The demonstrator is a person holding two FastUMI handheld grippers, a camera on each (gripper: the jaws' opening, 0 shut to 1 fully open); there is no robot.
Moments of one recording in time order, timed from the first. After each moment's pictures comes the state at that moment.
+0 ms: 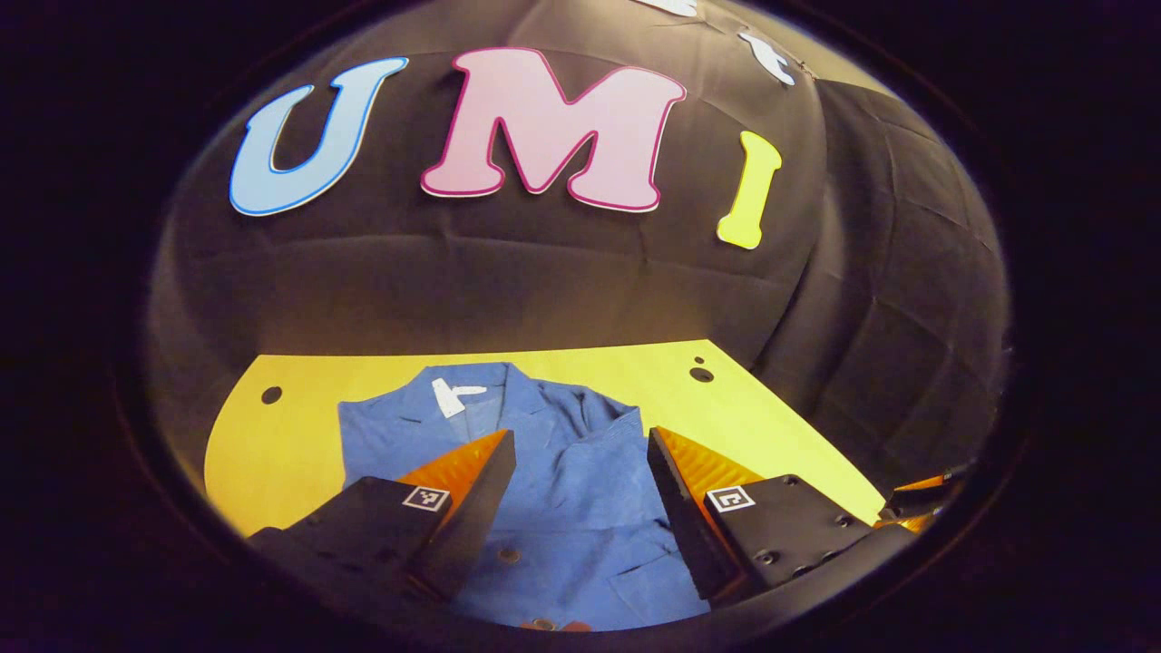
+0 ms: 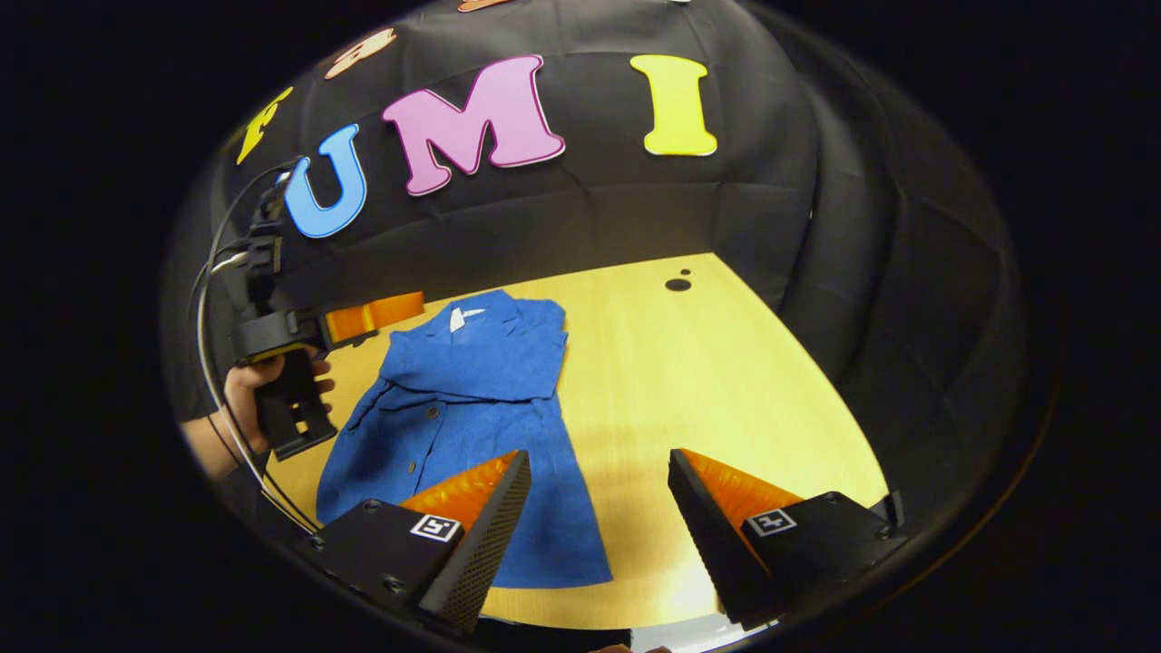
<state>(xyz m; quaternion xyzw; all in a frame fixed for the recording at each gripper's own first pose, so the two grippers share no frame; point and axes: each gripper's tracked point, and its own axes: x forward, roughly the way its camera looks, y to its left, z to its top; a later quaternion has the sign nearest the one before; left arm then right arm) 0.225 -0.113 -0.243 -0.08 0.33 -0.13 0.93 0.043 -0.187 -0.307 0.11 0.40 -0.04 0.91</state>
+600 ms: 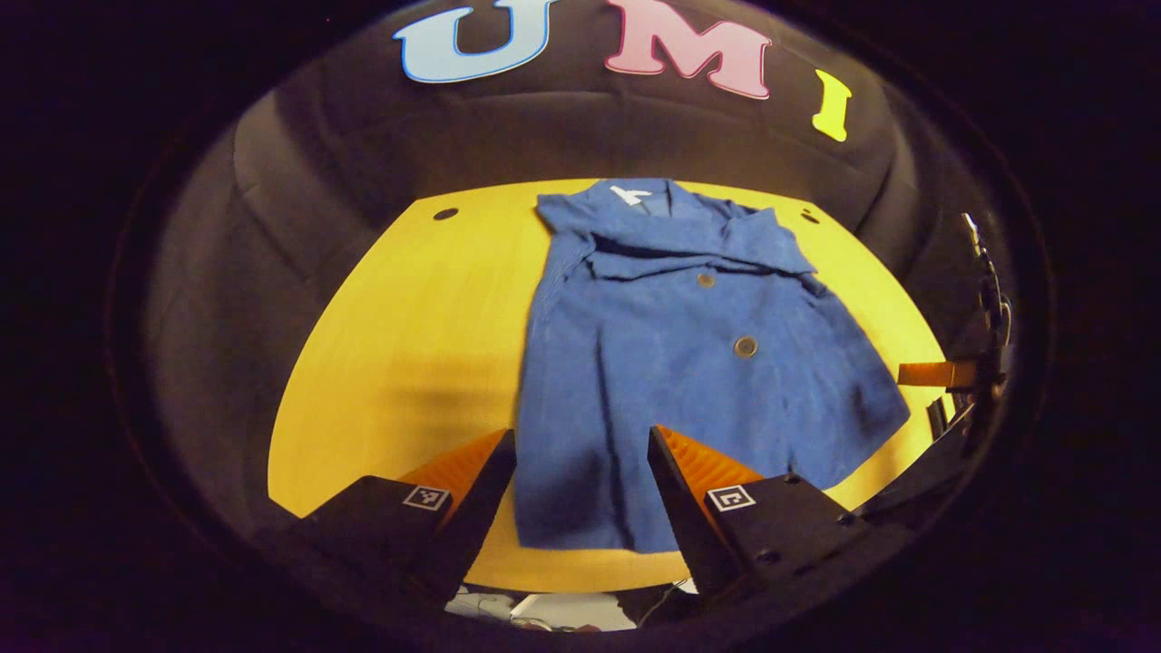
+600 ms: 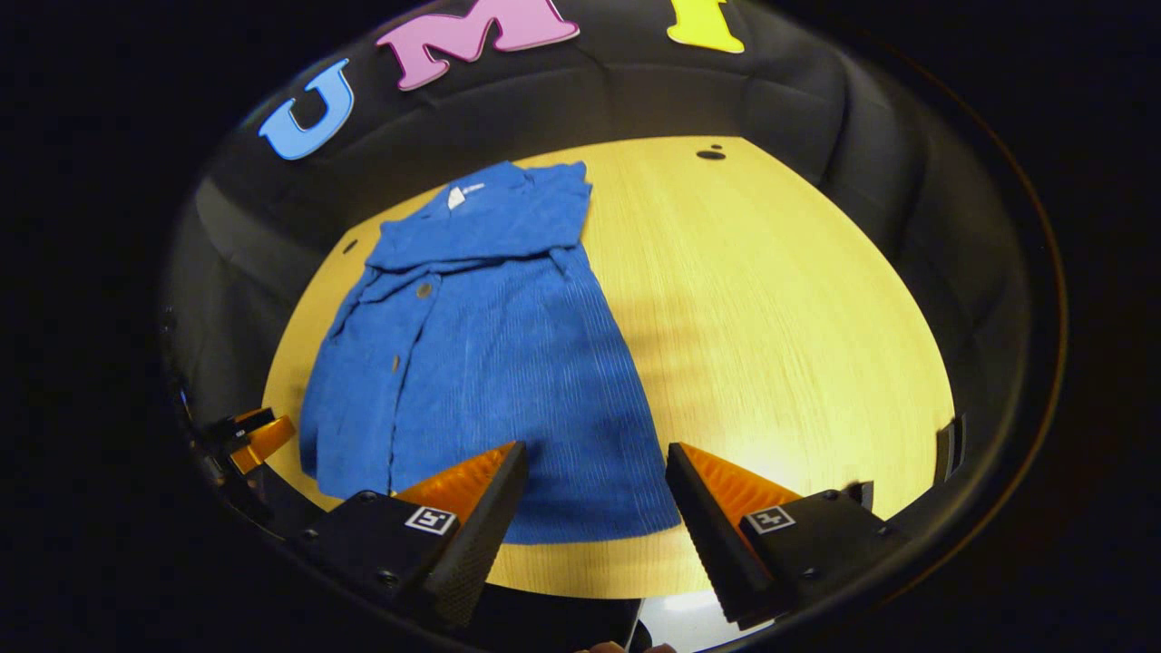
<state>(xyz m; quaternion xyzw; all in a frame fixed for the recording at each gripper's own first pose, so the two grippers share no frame) -0.042 0.054 -0.373 -0.04 0.54 0.01 0.84 -0.026 -0.134 -0.420 0.12 0.56 -0.04 0.82</state>
